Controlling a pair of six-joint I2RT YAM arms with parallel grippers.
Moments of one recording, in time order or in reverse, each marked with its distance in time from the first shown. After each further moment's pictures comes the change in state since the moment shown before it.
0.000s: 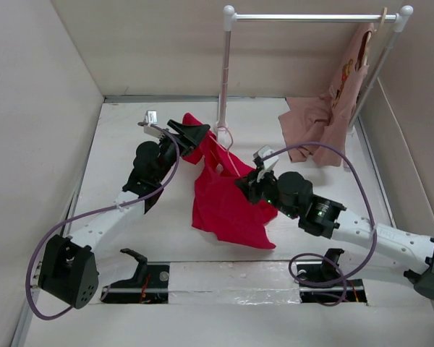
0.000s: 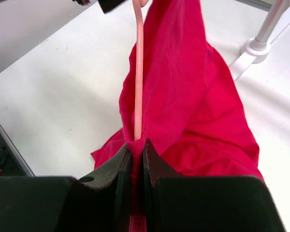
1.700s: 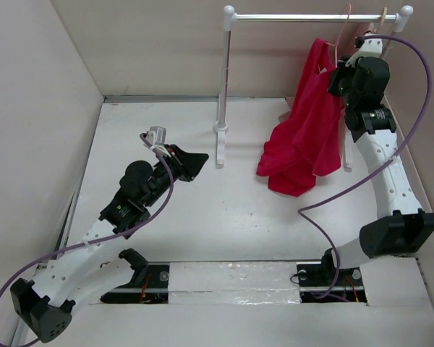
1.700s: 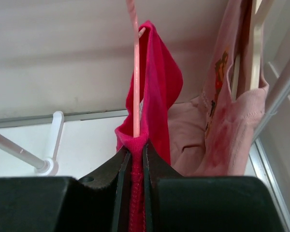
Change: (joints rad) left arm -0.212 -0.348 0.040 -0.467 -0.075 0.406; right arm -0.963 0.444 0.860 -0.327 -0.114 -0.079
